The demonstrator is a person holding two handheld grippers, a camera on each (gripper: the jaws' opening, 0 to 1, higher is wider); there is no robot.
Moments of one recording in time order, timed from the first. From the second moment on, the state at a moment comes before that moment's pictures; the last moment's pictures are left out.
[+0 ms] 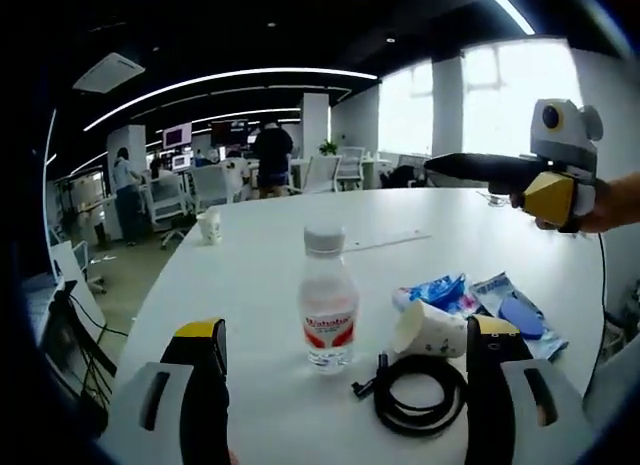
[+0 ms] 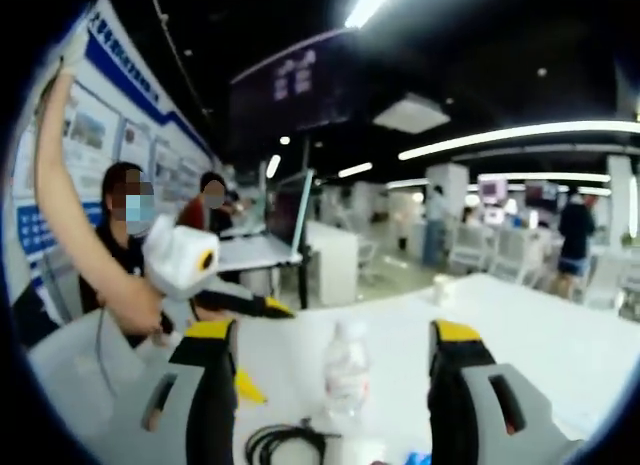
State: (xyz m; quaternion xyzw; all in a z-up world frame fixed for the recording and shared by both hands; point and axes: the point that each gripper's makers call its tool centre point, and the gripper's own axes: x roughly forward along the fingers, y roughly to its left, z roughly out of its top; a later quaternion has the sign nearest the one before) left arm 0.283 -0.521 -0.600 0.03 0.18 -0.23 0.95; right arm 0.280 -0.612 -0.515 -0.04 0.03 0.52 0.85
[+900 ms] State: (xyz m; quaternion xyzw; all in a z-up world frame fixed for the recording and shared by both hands) left arm 0.241 -0.528 -0.602 0.04 0.20 -0.28 0.94; right arm 0.228 -0.679 -0.525 -0.03 0.06 0.44 0.89
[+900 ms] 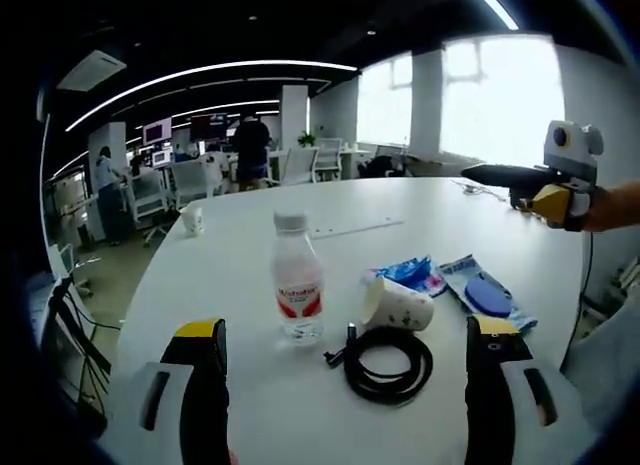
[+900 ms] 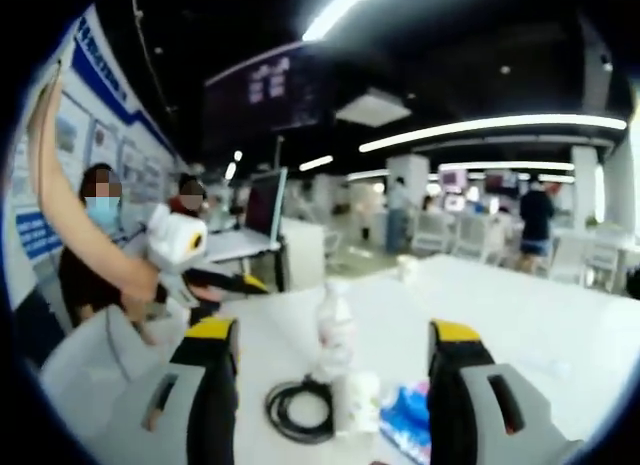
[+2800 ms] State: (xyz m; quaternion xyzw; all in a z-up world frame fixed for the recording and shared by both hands) left arm 0.248 -0.619 -0.597 0.04 0.19 -0.31 0.93; right arm 0.259 -0.782 -0.580 0.00 0.12 0.37 0.92
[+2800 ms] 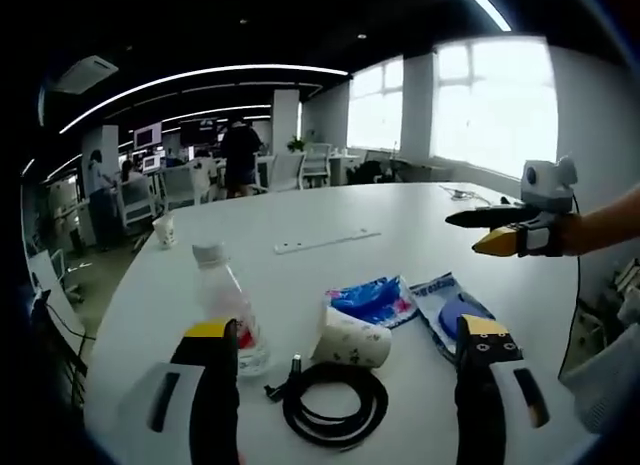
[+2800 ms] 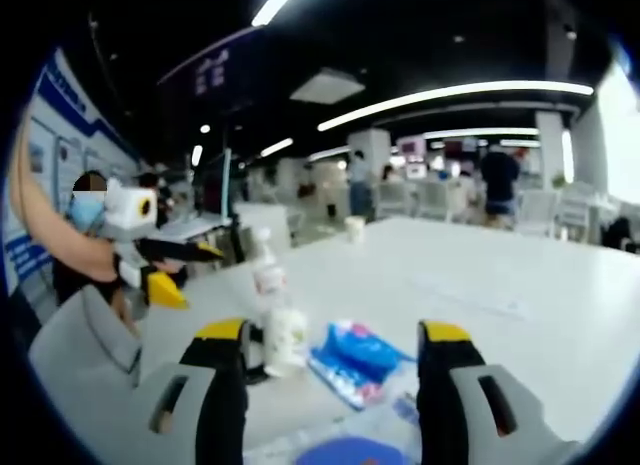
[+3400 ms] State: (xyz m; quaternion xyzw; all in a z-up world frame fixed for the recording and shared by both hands) left arm 0.274 -0.667 -0.611 0.04 0.23 -0.34 0.91; right arm 0.265 -0.792 -0.597 0.02 0.14 0.35 0.93
